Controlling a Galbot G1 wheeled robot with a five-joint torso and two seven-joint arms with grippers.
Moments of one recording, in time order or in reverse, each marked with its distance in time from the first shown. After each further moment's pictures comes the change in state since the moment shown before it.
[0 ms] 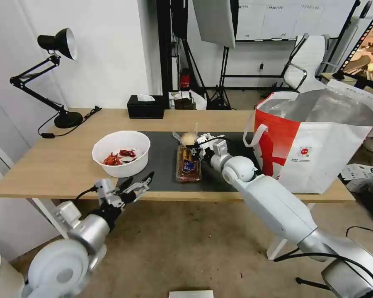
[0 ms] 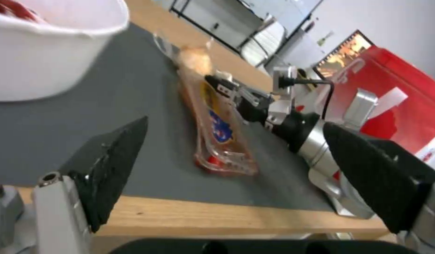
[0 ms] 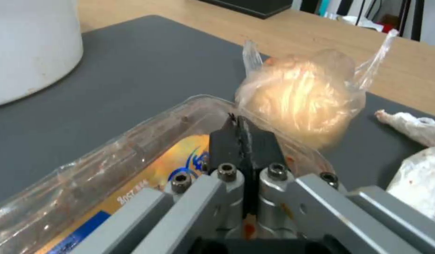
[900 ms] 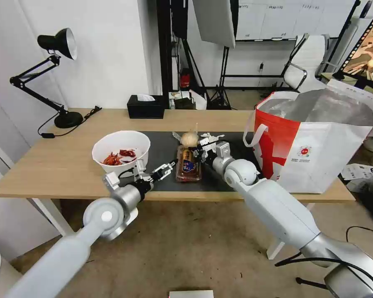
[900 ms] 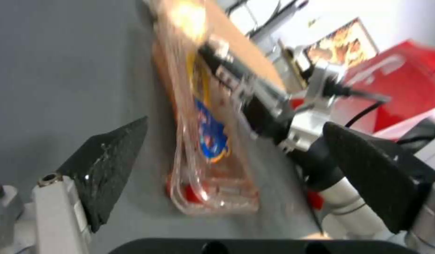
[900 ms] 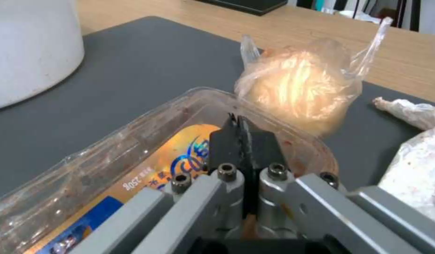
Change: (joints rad) left arm -0.470 -0.102 0.328 0.357 -0.247 0.089 -0.020; right arm -0.029 -0.007 0.013 0.024 0.024 -0.002 0.021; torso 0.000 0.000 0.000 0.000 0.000
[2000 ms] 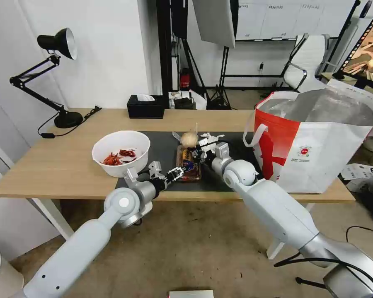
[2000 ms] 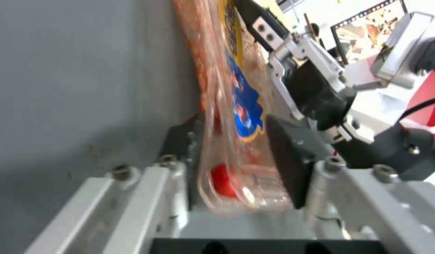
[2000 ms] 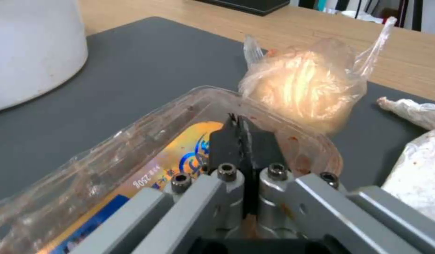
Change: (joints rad) left arm -0.082 -0.084 0.061 0.104 -0.064 0.049 -0.086; right arm -0.003 -0.001 0.000 0.007 0.005 0.004 0.002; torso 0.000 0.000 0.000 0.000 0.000
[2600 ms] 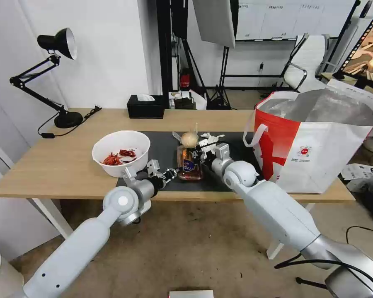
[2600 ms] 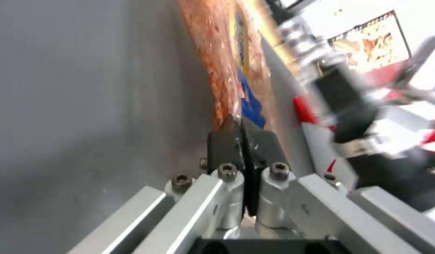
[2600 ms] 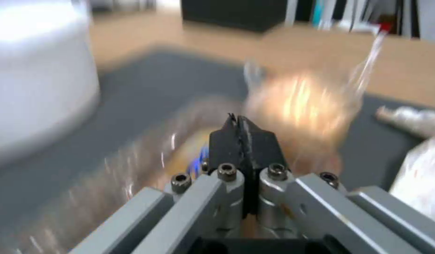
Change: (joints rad) left arm 0.009 -0.013 -0.028 -0.003 0.009 -0.022 0.001; right arm -0.030 0.004 0.032 0.046 0.163 0.108 0.077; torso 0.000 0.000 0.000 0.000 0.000
